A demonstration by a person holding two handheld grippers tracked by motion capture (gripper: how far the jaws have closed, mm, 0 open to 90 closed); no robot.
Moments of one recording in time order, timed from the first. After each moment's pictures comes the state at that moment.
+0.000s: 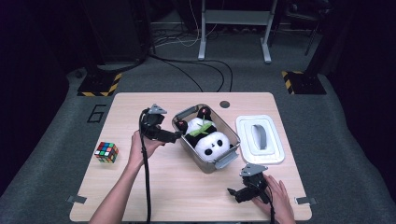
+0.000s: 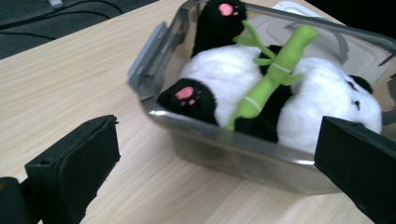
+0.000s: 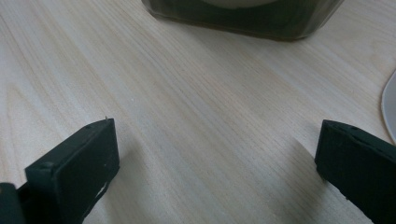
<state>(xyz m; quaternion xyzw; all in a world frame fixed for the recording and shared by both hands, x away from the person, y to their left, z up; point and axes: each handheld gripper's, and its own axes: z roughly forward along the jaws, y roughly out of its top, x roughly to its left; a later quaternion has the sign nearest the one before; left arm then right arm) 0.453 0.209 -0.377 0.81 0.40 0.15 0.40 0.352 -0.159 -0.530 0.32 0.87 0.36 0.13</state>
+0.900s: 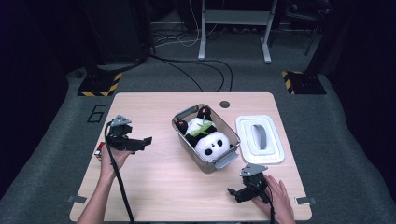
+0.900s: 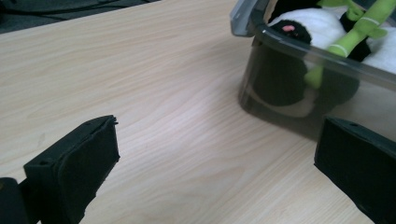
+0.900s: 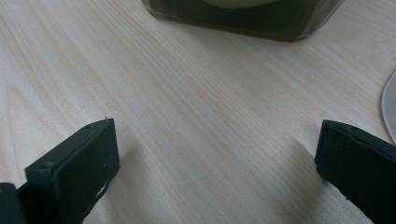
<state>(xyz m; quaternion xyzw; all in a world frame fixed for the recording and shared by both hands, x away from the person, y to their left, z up) 0.428 0.305 -0.406 0.77 0.46 0.18 0.40 0.352 -0.159 -0.530 0.32 0.87 0.36 0.13</state>
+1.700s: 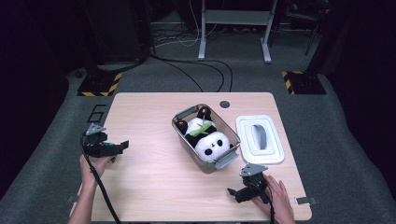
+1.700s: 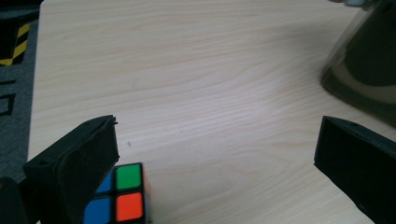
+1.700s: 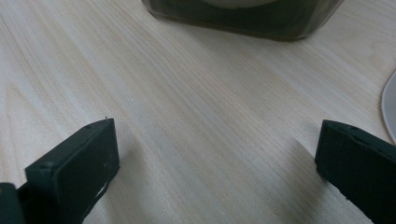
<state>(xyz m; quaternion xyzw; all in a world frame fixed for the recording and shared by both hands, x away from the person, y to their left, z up) 0.418 0.380 -0.441 0.72 0.54 0.22 0.39 0.352 -0.159 -0.530 0.32 0.87 0.36 0.13</state>
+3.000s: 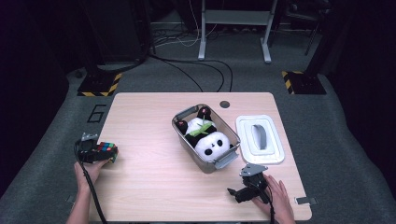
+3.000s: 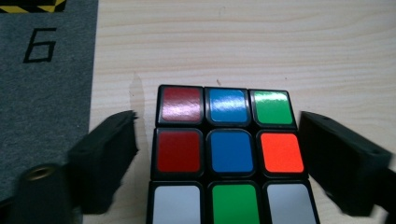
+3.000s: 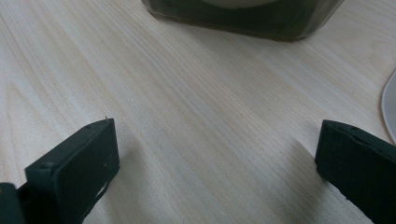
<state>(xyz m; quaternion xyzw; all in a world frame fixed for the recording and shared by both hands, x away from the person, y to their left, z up) 0.430 0.422 -0.501 0.69 0.61 0.22 0.32 0.352 -0.159 -0.530 0.32 0.87 0.36 0.13</state>
